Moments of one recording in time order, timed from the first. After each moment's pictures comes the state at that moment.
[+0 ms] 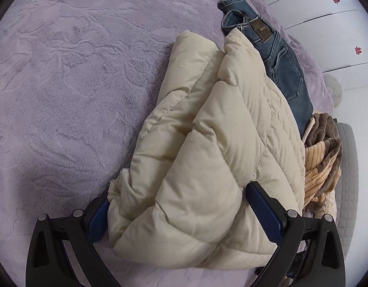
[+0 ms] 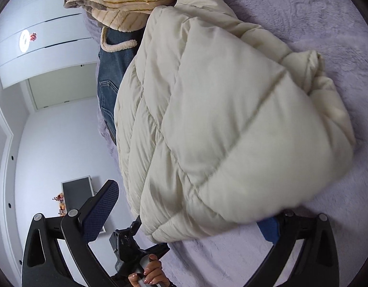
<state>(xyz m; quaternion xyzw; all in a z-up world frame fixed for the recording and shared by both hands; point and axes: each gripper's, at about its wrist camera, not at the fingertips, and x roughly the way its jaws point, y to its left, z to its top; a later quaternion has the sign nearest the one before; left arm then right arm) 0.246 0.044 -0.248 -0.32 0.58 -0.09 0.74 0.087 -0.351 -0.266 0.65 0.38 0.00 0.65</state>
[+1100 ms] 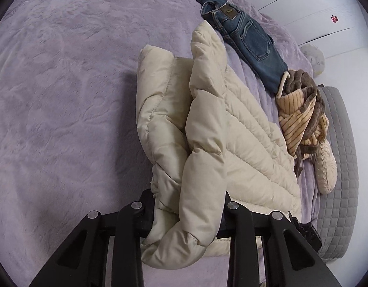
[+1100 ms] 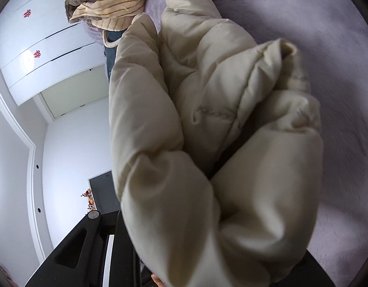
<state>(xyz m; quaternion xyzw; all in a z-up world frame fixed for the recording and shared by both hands) 0.104 0.091 -0.197 -0.27 0.60 -0.16 0.74 -0.039 -0.326 -0.275 0.72 0.36 0.04 0.59</state>
